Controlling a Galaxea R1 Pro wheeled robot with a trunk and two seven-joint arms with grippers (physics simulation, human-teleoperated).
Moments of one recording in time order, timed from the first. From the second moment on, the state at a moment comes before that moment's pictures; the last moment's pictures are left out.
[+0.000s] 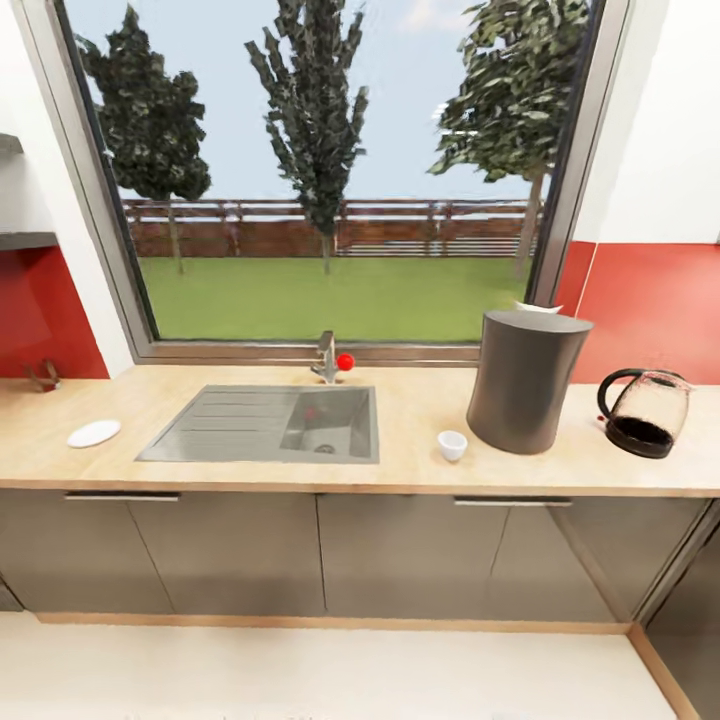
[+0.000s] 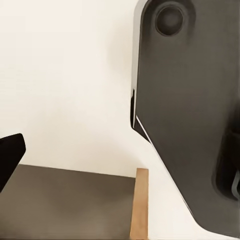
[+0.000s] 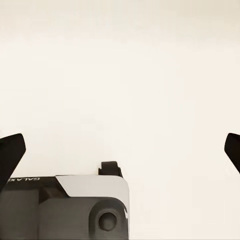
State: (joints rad) left arm 0.06 0.02 0.02 -0.12 0.00 -0.02 0.12; right arm -0.44 0.04 -0.42 -0.02 0.45 0.03 -0.14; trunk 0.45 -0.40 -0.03
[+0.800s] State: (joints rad) left arm 0.06 0.02 0.02 -0.15 0.00 -0.02 0.12; right arm -0.43 0.04 -0.42 -0.02 0.51 0.03 -0.14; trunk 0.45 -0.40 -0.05
